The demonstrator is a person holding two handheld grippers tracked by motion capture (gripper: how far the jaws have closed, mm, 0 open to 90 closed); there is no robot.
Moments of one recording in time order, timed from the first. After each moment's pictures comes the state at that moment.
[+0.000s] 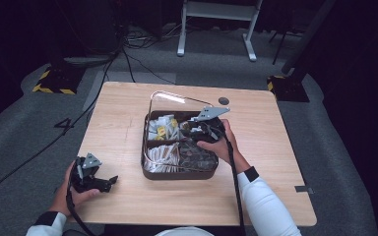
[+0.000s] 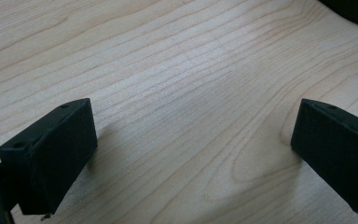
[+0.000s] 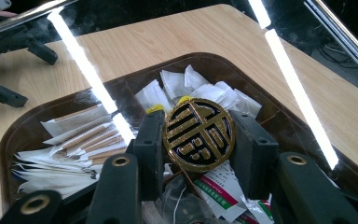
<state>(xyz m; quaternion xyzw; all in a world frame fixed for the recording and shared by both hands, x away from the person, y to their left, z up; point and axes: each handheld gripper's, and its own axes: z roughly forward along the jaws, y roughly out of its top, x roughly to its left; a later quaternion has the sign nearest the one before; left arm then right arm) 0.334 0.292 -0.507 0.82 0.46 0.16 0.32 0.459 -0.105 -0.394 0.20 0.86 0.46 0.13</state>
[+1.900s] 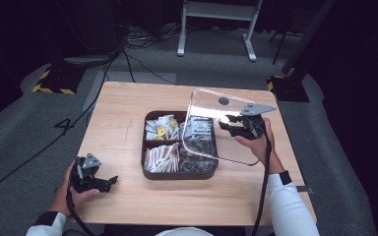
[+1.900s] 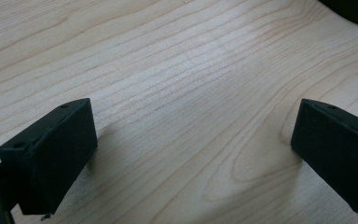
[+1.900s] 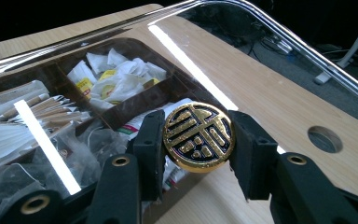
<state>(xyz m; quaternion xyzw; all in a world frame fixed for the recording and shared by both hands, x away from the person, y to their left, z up) 0.334 0.292 -0.507 0.82 0.46 0.16 0.32 0.459 -0.215 -0.373 0.27 0.83 0.45 0.19</state>
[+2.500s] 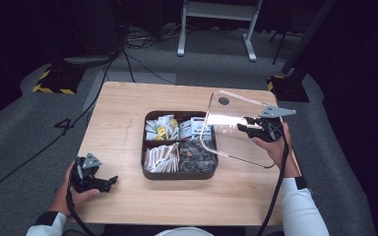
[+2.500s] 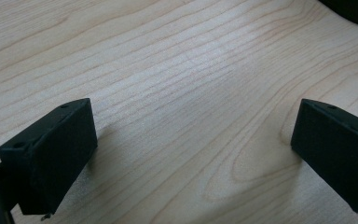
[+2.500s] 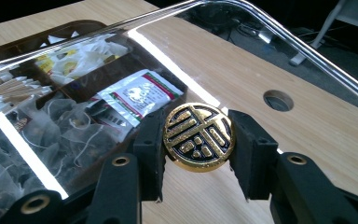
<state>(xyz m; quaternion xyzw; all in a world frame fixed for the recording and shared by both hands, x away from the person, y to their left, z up) 0.334 0.292 -0.507 0.82 0.46 0.16 0.32 0.457 -0.270 -0.380 0.32 0.81 0.44 0.21</state>
